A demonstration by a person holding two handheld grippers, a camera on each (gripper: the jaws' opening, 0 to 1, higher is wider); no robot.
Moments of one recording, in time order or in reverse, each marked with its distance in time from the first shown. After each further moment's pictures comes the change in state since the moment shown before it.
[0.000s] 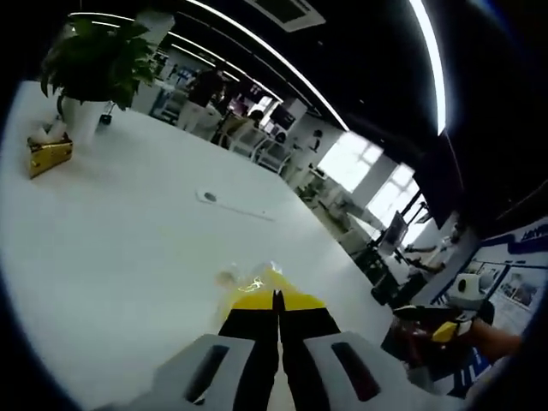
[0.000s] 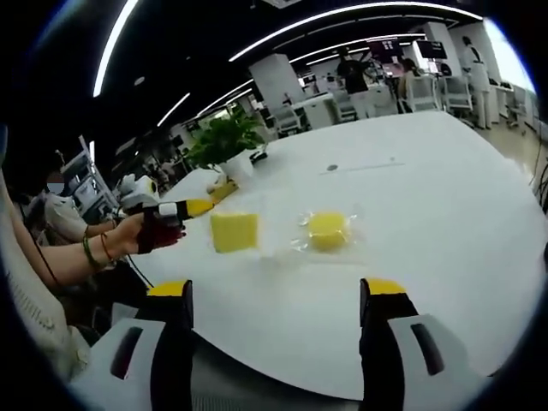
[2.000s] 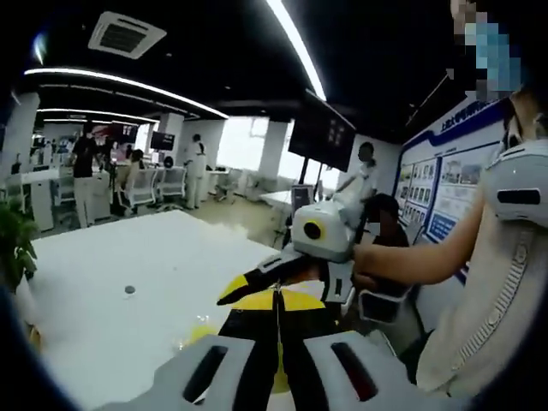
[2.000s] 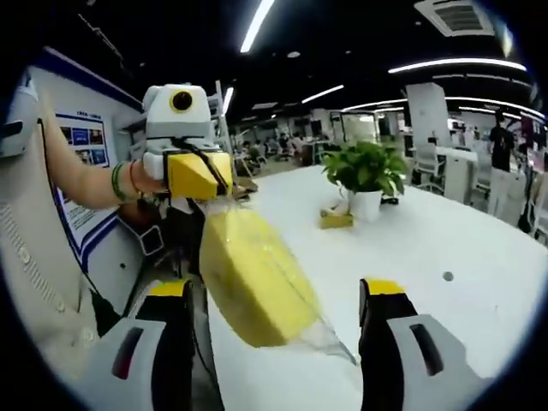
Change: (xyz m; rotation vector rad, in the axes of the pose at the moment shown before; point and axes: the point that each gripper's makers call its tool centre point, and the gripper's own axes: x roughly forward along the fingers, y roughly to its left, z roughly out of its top) left arm -0.044 -0.187 0.059 0.575 0.117 -0.412; right arm 0.067 0.120 0.092 -0.598 0.067 0.601
